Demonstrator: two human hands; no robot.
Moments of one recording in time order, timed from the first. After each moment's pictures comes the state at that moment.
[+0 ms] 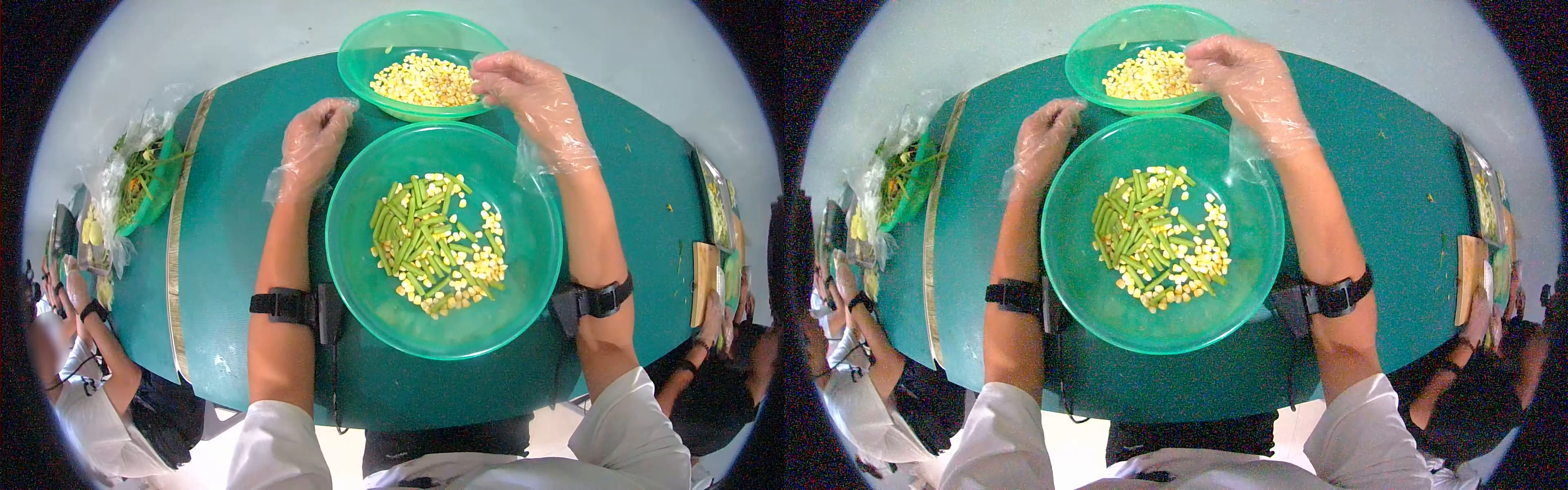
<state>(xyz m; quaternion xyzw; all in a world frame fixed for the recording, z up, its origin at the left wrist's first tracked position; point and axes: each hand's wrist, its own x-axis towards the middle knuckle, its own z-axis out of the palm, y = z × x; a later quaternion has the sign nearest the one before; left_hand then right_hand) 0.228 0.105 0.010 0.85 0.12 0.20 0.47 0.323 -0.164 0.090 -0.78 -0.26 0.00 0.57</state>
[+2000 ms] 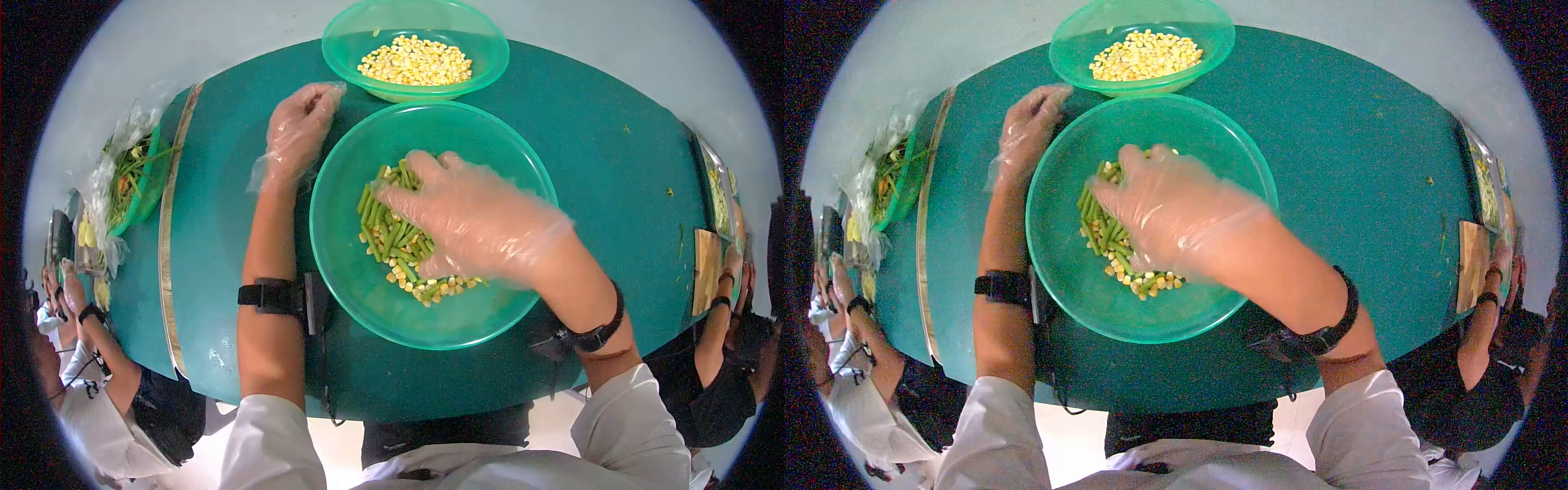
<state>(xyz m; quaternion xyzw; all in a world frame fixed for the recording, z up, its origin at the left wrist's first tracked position) 0.227 0.103 0.015 0.84 0.11 0.19 0.49 0.197 -0.154 0.106 -0.83 -0.54 0.11 0.07</state>
